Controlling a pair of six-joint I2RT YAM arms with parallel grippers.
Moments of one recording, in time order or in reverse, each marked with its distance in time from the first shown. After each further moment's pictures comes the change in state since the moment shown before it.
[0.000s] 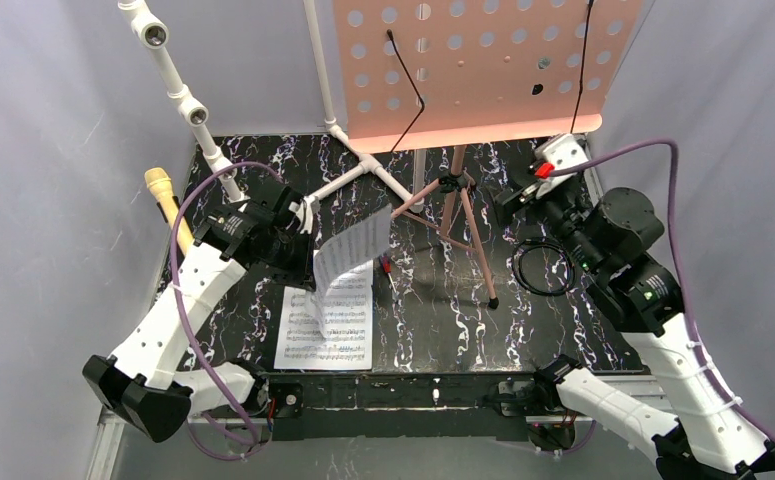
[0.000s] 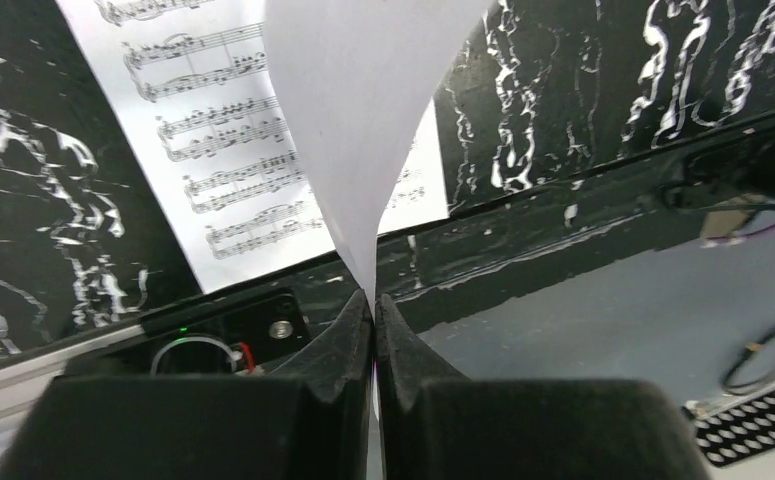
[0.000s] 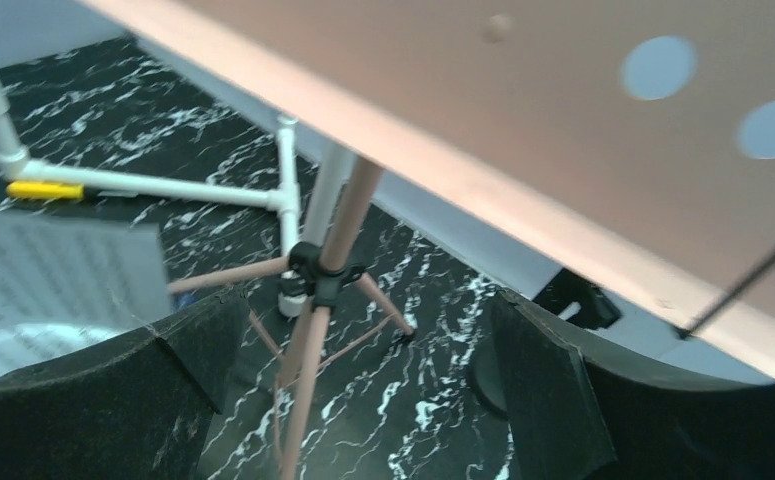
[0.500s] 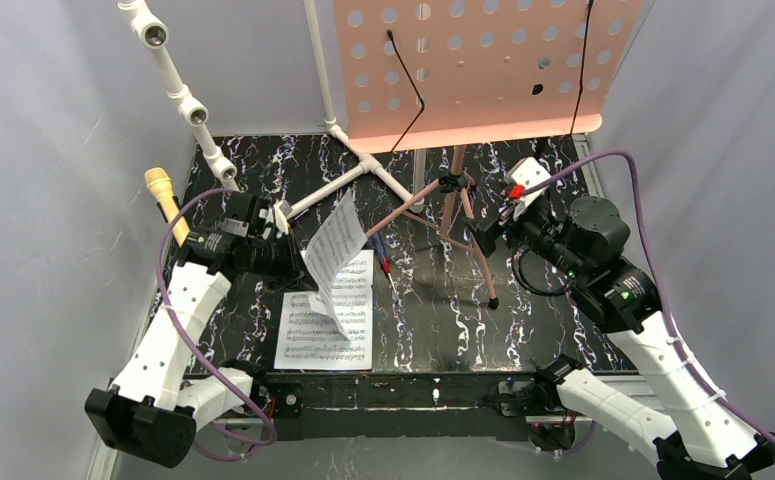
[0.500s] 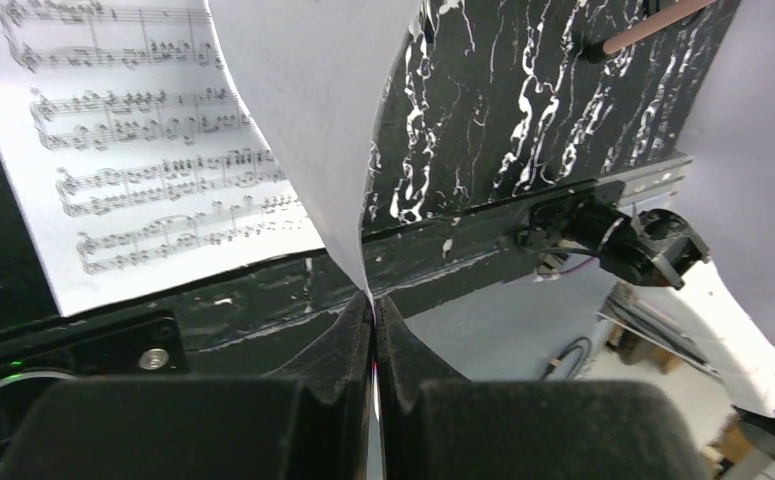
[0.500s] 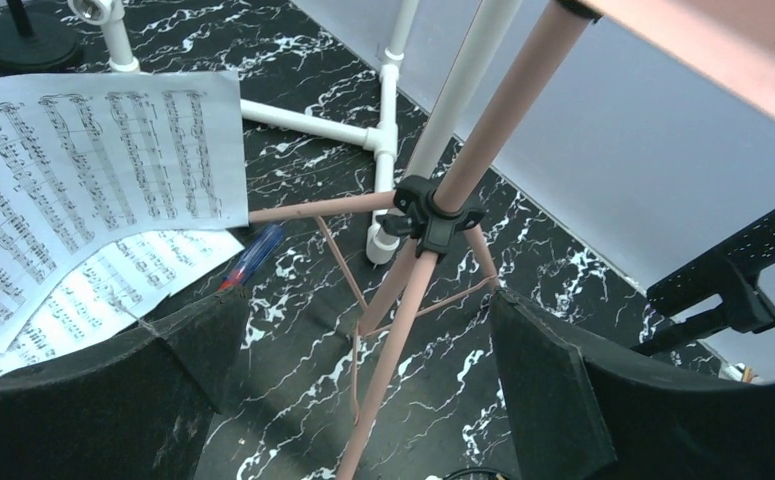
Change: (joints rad) left arm 0.244 -0.104 -0.191 0.156 0.274 -0.147; right arm 0.000 -0.018 -0.155 -0.021 -0.198 0.041
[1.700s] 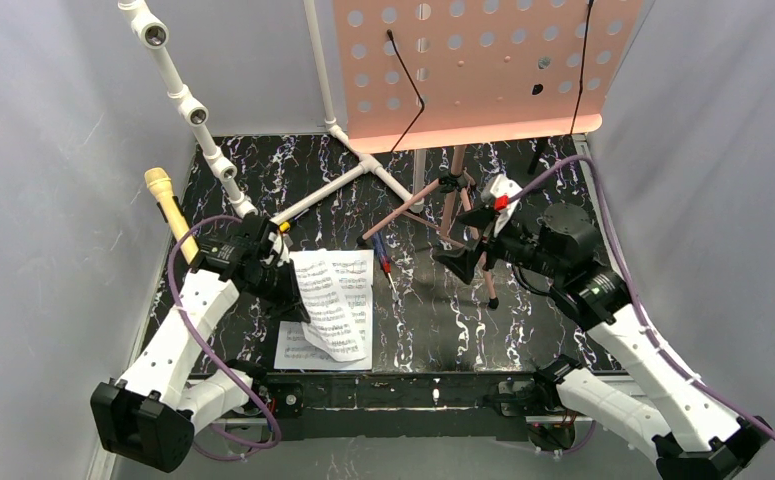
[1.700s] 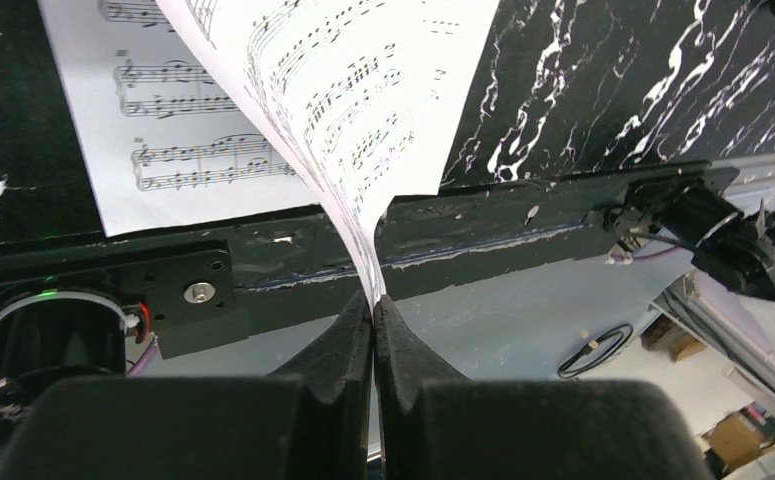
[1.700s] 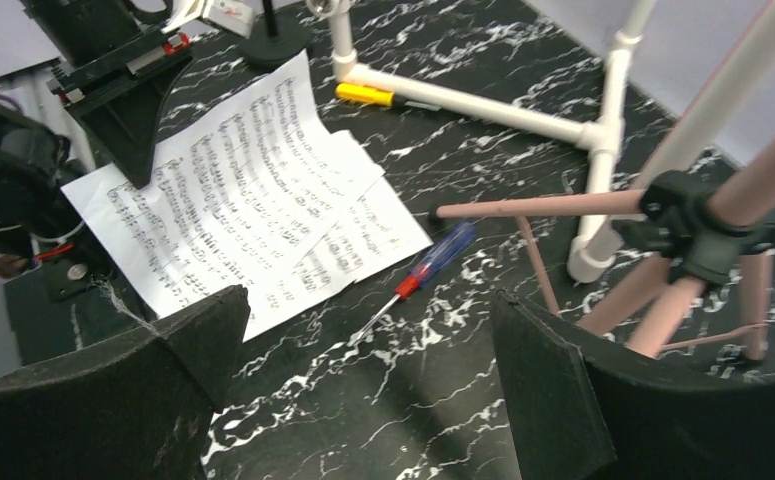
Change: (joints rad) left arm 0.004 -0.043 -0.198 -0.072 -0.060 -0.019; right arm 0.000 -0.002 -0.171 0.132 -0.331 0.211
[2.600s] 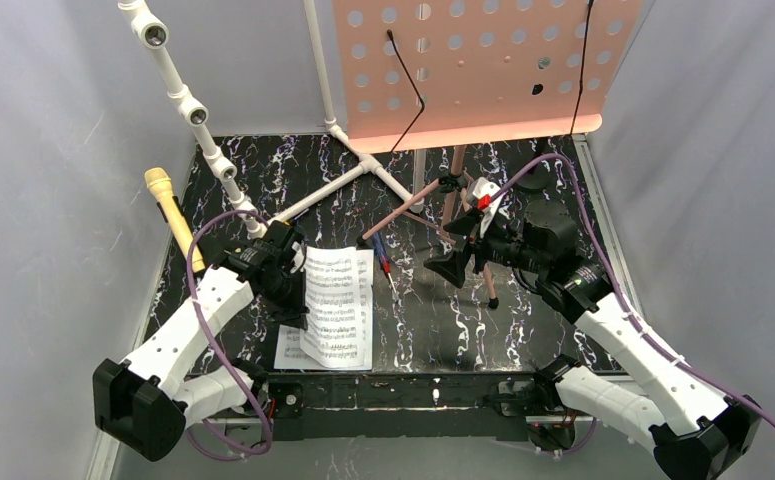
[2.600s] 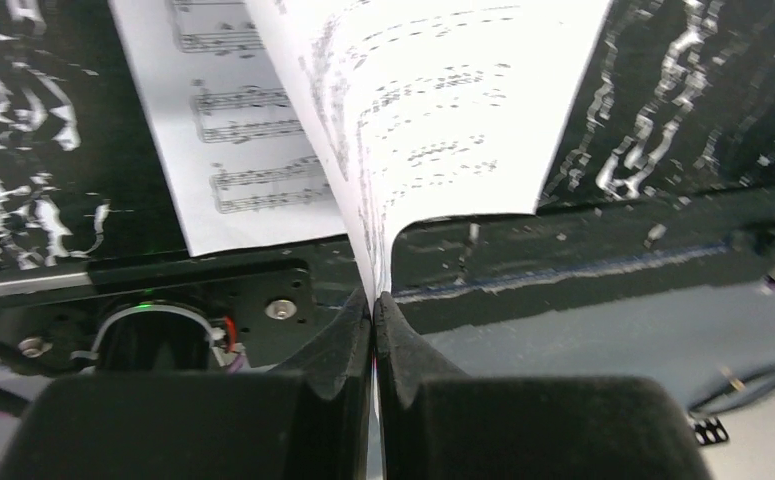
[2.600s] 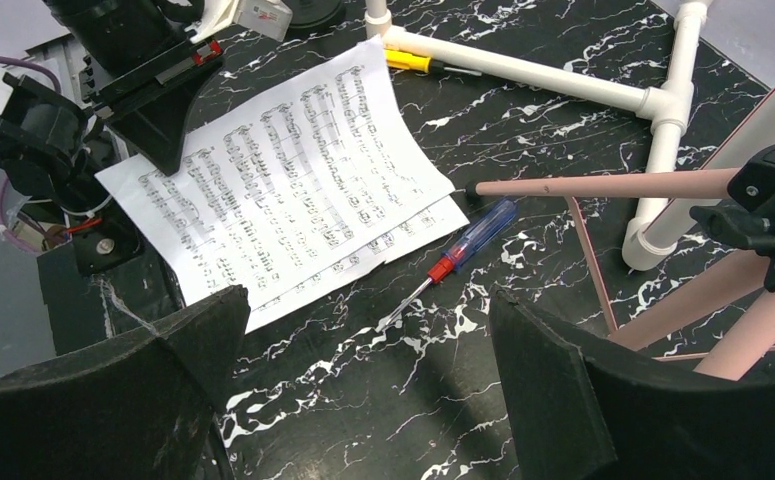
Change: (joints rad) left arm -0.174 0.045 -0.042 0.045 -0.164 0.022; right arm 0.015 0.088 -0.043 0.038 -0.073 0.031
